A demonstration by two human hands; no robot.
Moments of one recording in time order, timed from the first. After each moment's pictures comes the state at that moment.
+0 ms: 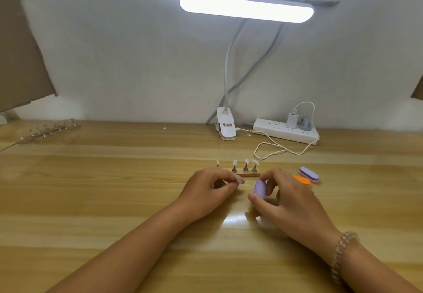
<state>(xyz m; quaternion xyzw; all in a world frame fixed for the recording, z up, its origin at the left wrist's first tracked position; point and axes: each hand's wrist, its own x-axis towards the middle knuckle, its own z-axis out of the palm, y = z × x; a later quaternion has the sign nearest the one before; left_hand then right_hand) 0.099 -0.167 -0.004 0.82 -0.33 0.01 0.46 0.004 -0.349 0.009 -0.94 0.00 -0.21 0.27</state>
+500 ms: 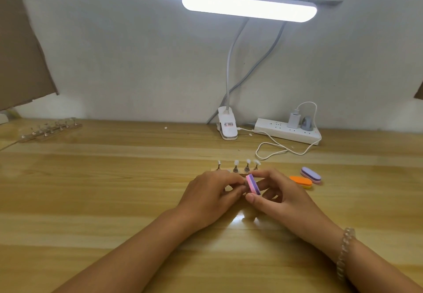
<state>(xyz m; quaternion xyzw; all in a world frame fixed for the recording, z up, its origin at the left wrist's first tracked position) 0.091 -0.168 -0.005 0.86 -0.38 0.09 0.33 0.011 -0.347 0.010 -0.87 -0.05 -0.12 0.48</state>
